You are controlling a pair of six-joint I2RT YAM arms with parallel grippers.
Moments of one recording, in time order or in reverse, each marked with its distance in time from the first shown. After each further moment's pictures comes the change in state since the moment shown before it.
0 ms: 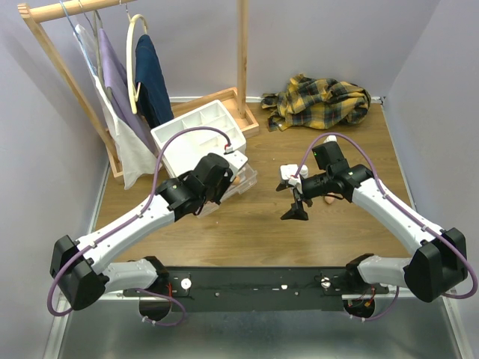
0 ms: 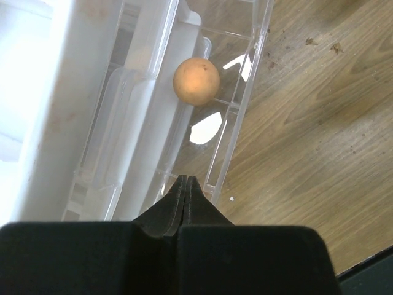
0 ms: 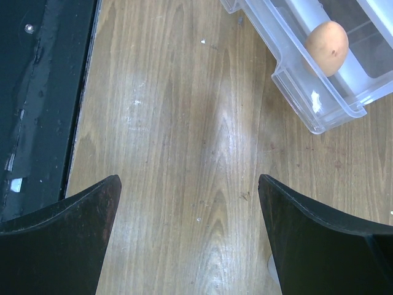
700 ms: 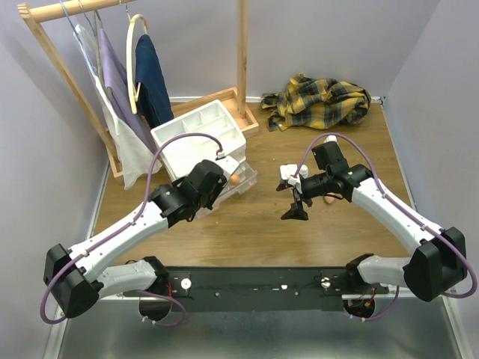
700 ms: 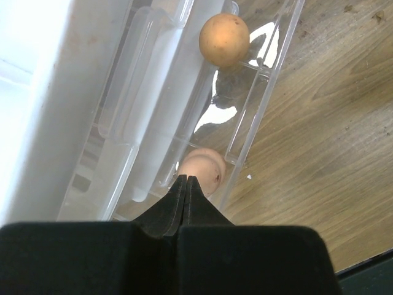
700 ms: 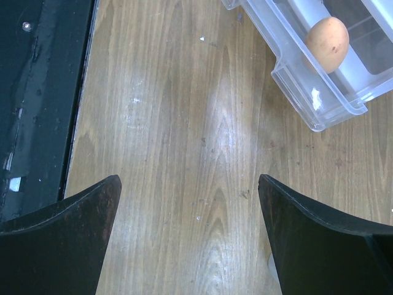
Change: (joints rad) left arm 0.000 -0.076 -0.060 -0.059 -0.073 -0.018; right arm 0.000 0.006 0.000 0.000 0.010 0.000
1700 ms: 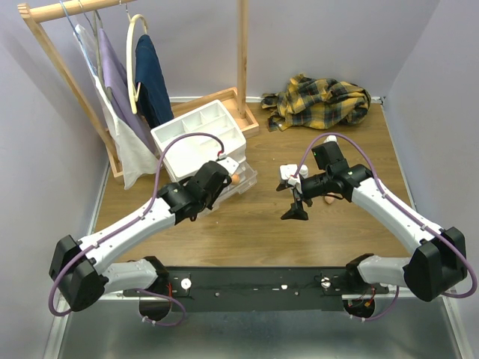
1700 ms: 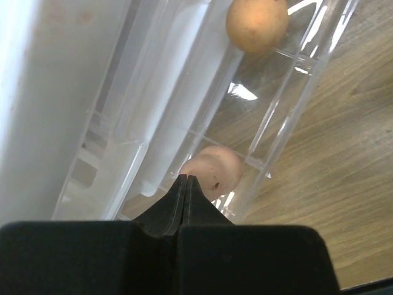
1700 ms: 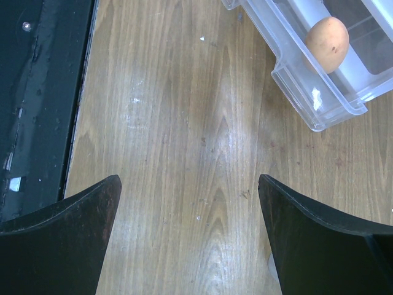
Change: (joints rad) left arm 0.006 0.065 -0.015 -0.002 -0.076 -0.023; right arm -0.002 0.000 0.000 0.000 0.000 0.000
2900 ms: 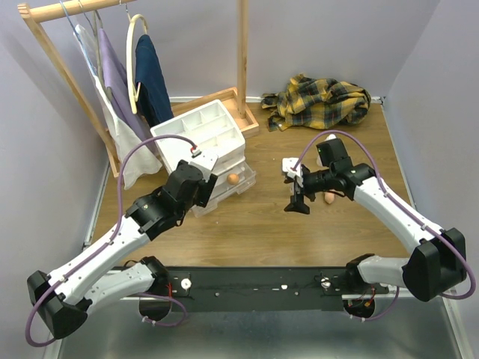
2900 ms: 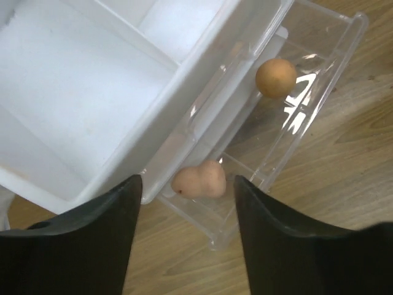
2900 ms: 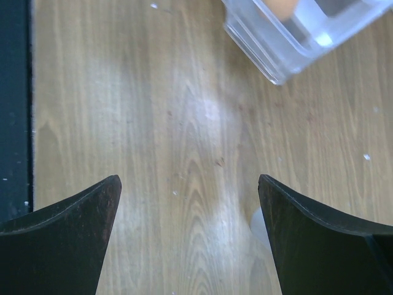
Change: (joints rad) left arm 0.039 -0.245 -0.049 0.057 -0.052 -0.019; right arm -0.040 0.000 0.000 0.037 0.121 0.064
